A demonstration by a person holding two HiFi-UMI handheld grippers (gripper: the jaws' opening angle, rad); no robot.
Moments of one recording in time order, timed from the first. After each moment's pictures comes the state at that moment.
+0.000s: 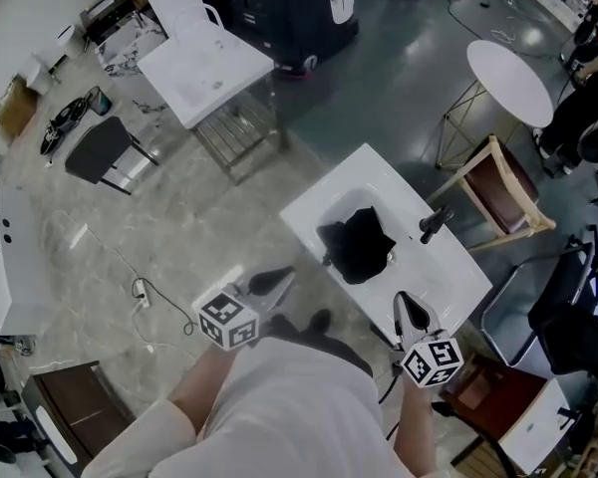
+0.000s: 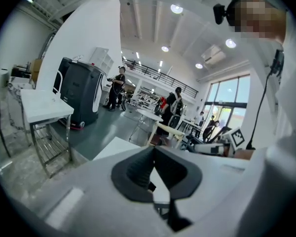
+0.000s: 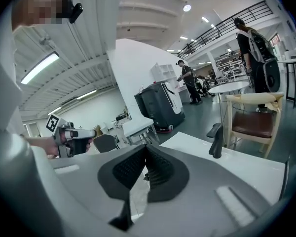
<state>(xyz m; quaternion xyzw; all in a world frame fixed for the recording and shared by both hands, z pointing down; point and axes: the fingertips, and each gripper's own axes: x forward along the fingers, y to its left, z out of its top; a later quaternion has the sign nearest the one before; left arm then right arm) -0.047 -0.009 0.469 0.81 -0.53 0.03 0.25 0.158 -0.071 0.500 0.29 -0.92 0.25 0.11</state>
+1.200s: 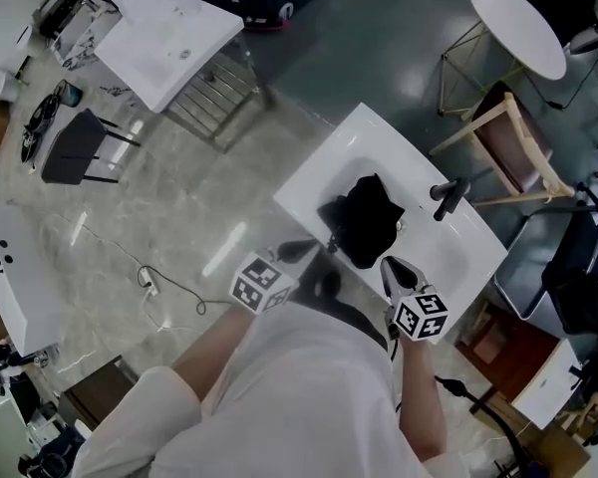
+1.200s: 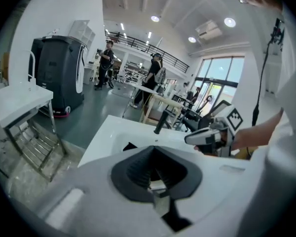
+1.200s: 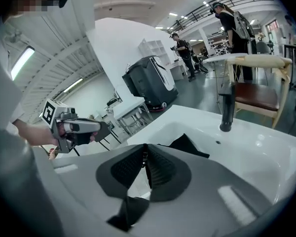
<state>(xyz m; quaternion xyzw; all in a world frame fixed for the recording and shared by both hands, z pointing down) -0.056 -0.100 0.591 0.84 -0.42 0.17 0.30 0.090 -0.123 0.627 0.29 -0.87 0.33 0.21</state>
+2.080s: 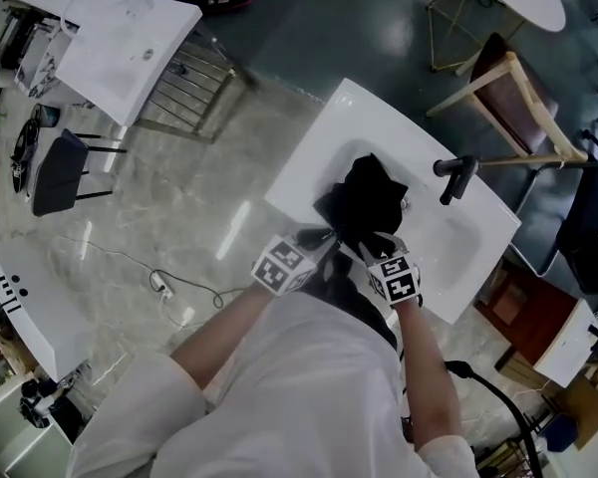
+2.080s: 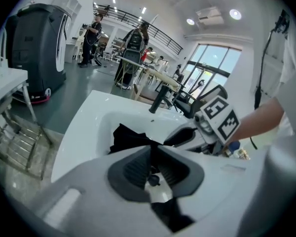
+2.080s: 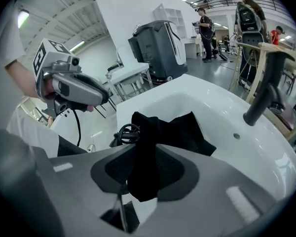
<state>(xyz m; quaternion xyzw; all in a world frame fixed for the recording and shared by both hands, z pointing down) -0.035 -0.142 0.690 0.85 -0.31 0.25 0.36 0.035 -0.139 0.756 0.23 -0.84 0.29 0.39</state>
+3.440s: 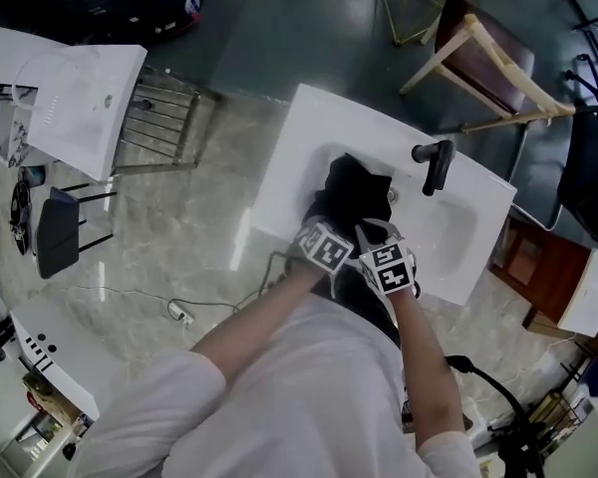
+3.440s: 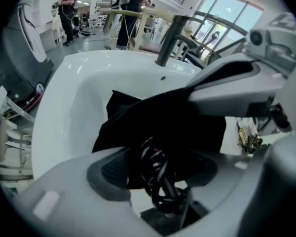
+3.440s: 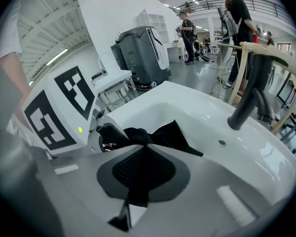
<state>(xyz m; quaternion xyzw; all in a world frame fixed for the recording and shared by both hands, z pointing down) 0.021 -0.172 0.819 0.75 -0.25 0.48 0.38 0.046 -0.206 0.750 0.32 -0.82 0.31 0.36</state>
